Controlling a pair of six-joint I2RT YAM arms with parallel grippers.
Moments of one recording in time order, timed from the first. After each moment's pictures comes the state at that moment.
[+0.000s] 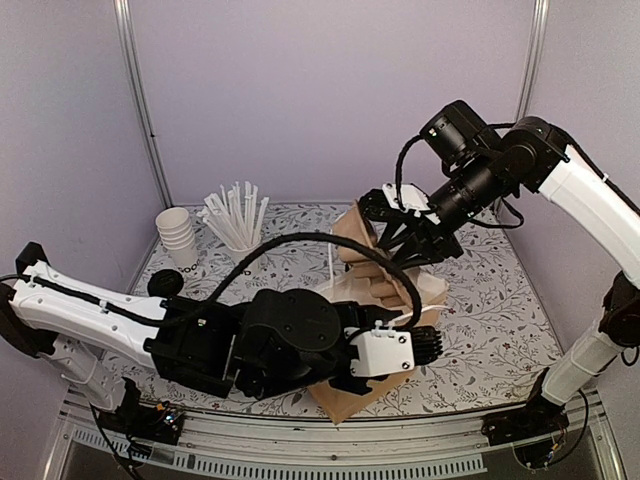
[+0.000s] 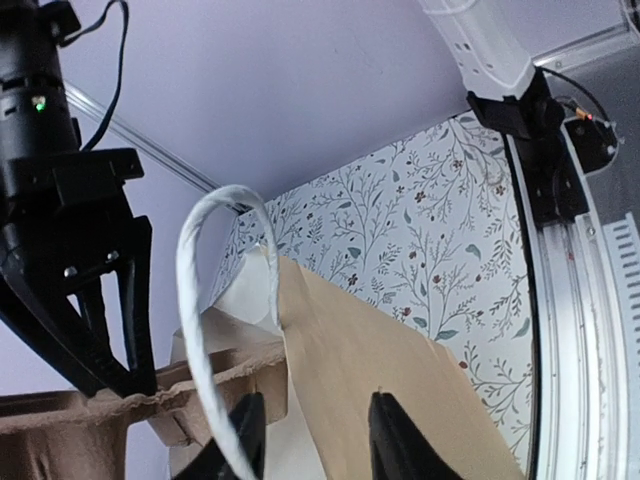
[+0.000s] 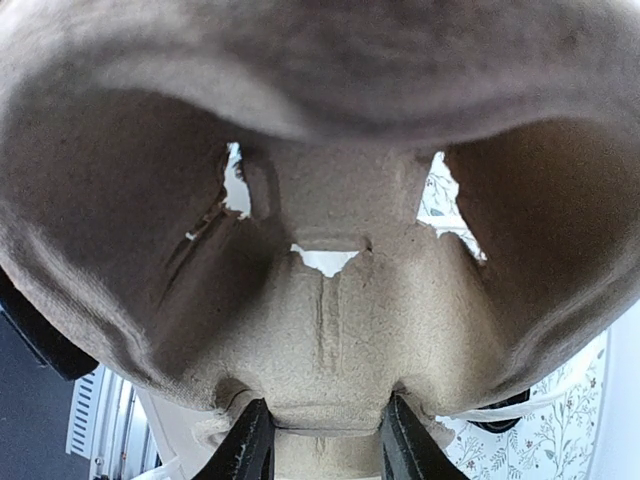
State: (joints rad) left arm -1.62 1.56 1.33 -0.15 -0.55 0.54; right arm 0.88 1.56 1.89 -1.29 -0.48 -0.84
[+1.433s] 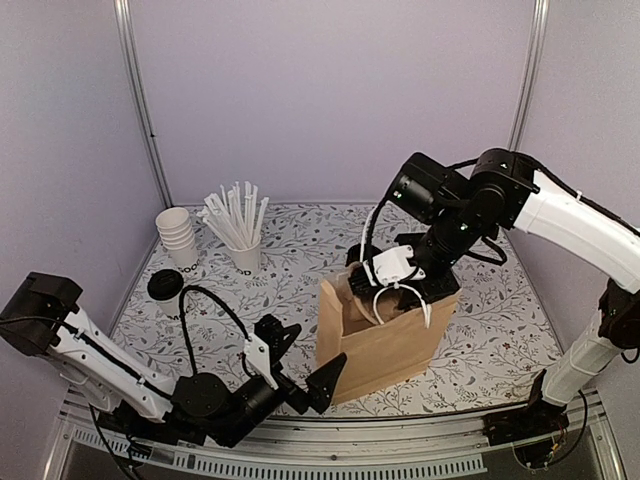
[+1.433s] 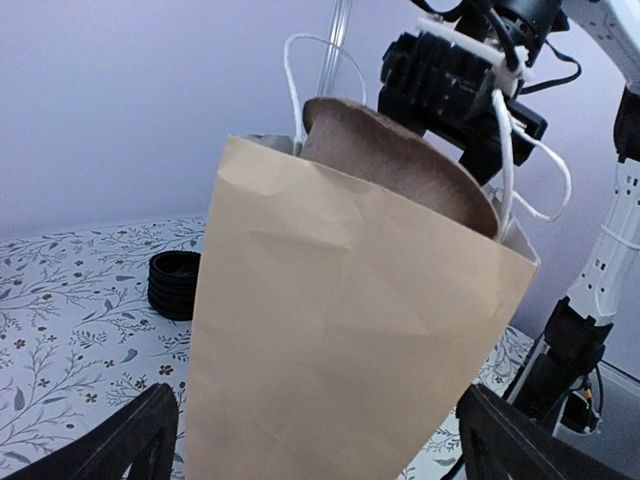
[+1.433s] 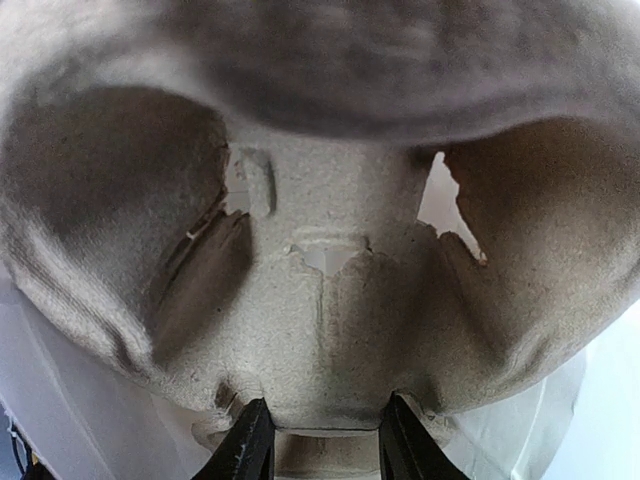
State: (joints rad) left arm -1.70 1.54 0.50 1.15 -0.98 -0.13; right arm 1.04 1.58 1.74 -1.35 -0.03 -0.88
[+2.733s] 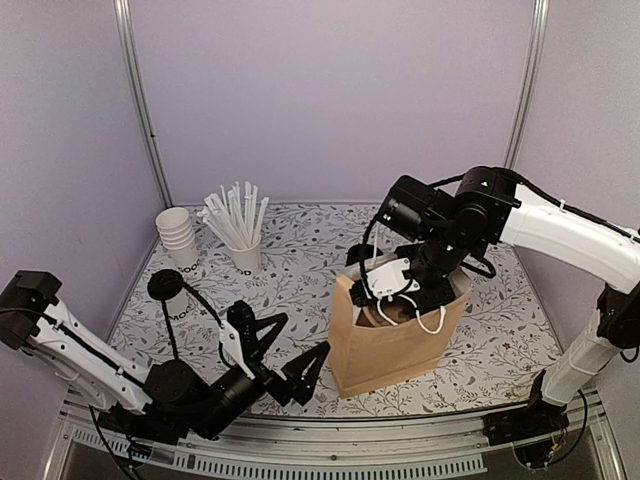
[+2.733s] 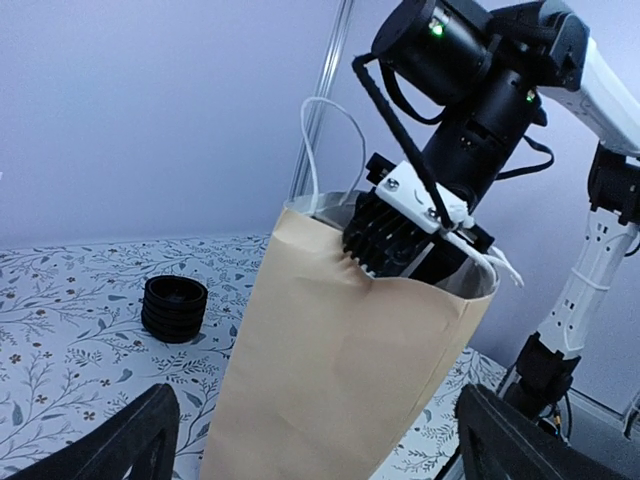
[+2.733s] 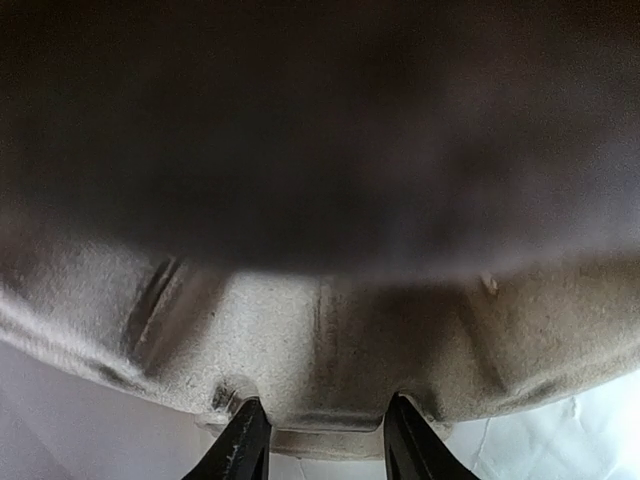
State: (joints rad) left arm -1.69 1.43 0.44 1.20 -0.94 -0.11; right arm 1.05 1.60 1.63 -1.31 0.13 -0.83
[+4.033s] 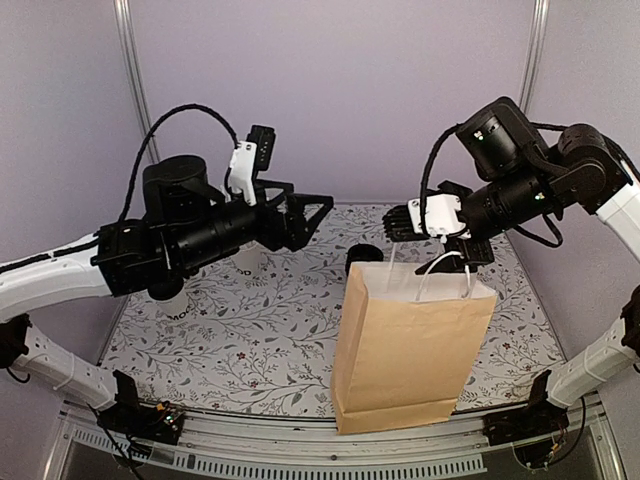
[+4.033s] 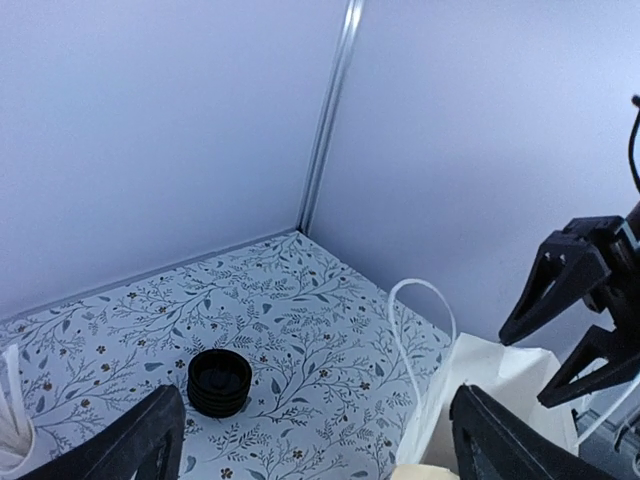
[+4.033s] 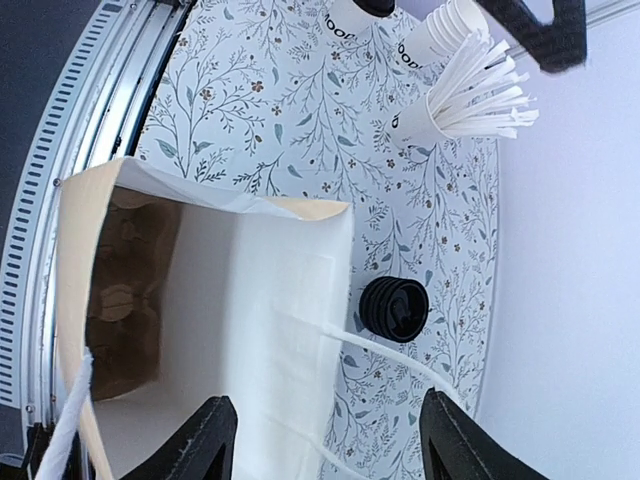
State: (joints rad) left arm -1.12 1.22 1.13 0.02 -0.30 -0.28; right arm 1.05 1.41 1.86 -1.31 -0.01 -0.83
